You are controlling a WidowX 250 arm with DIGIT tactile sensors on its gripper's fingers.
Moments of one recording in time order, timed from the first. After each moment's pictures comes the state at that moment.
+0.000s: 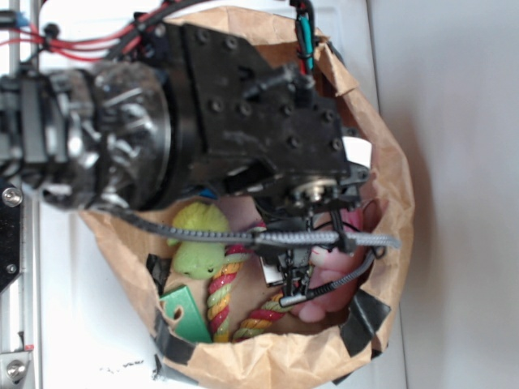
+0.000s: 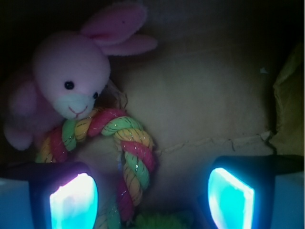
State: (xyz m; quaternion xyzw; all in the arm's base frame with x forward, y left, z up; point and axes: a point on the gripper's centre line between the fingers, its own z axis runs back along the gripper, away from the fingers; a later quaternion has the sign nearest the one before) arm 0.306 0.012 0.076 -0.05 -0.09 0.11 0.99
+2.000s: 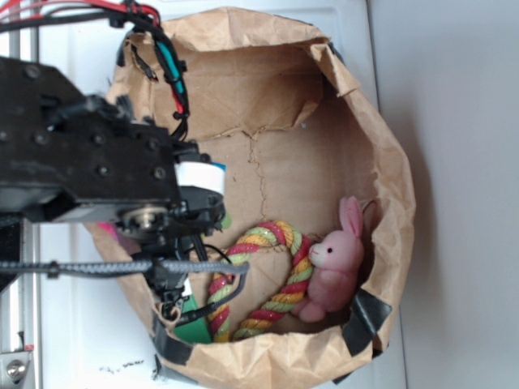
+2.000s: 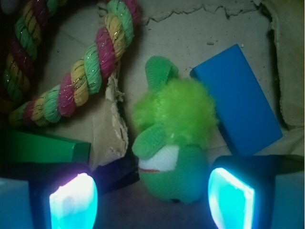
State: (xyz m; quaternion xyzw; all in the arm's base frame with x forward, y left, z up) arm 0.228 -0.012 0.068 -0.06 -0.05 0.10 0.99
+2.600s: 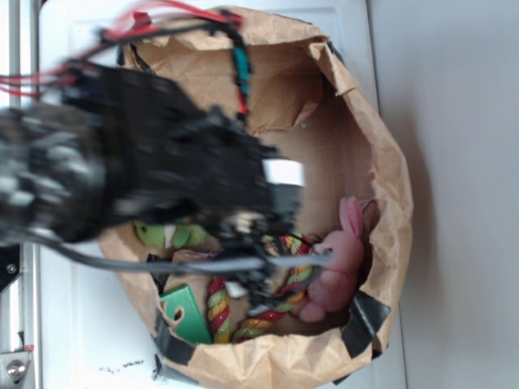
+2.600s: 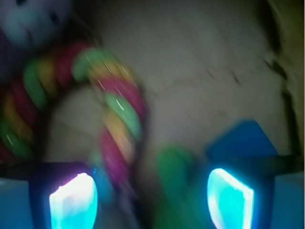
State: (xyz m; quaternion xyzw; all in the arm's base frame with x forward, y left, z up) arm 0.284 -0.017 0.057 -0.05 -0.08 0.15 0.98
